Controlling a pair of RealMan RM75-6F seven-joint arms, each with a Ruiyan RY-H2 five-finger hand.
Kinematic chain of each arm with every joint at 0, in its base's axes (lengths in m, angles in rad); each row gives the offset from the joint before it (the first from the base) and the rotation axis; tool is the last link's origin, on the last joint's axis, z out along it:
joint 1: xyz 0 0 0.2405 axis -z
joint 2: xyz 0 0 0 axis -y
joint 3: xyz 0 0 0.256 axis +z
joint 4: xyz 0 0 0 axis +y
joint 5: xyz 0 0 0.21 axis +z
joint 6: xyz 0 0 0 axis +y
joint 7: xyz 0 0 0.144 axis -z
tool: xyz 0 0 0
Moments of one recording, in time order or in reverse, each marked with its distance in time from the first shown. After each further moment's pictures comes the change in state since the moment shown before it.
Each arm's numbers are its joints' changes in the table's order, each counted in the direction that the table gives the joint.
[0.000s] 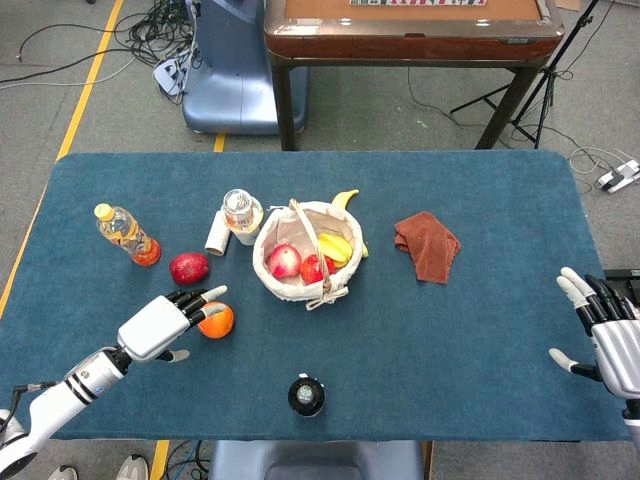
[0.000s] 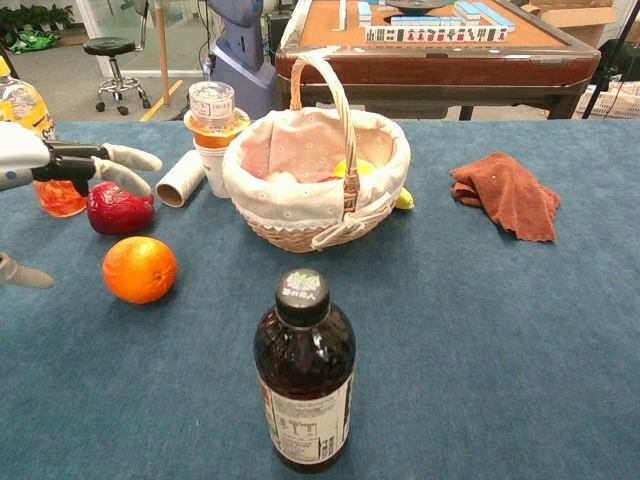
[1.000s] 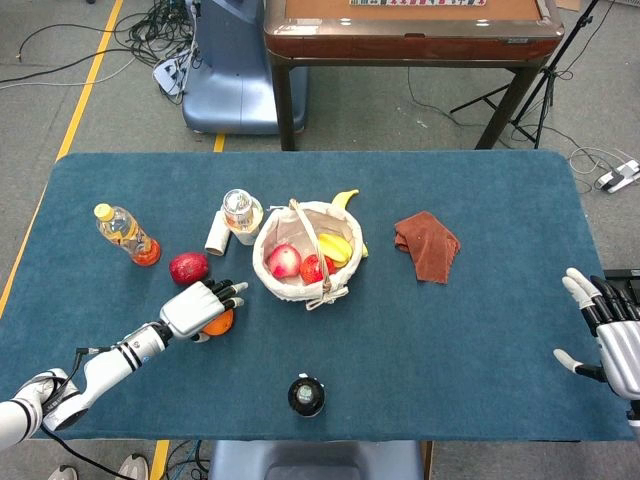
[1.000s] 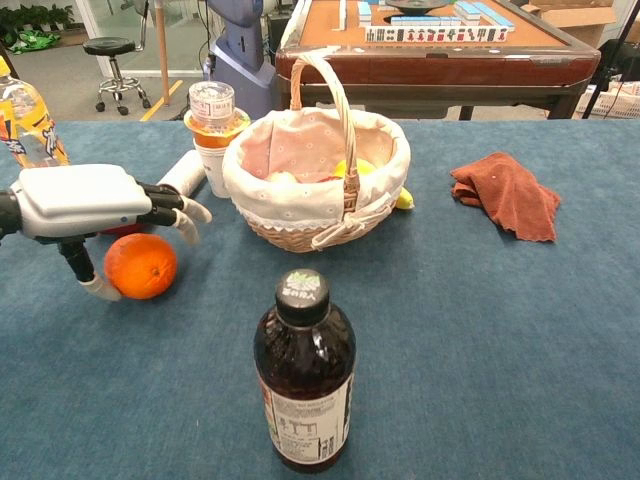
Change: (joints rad) left arm 0.177 0.216 0.033 0.248 -0.109 -0.184 -0.093; right arm 0.007 -0.003 0.000 0.008 0.010 -0.001 -0.010
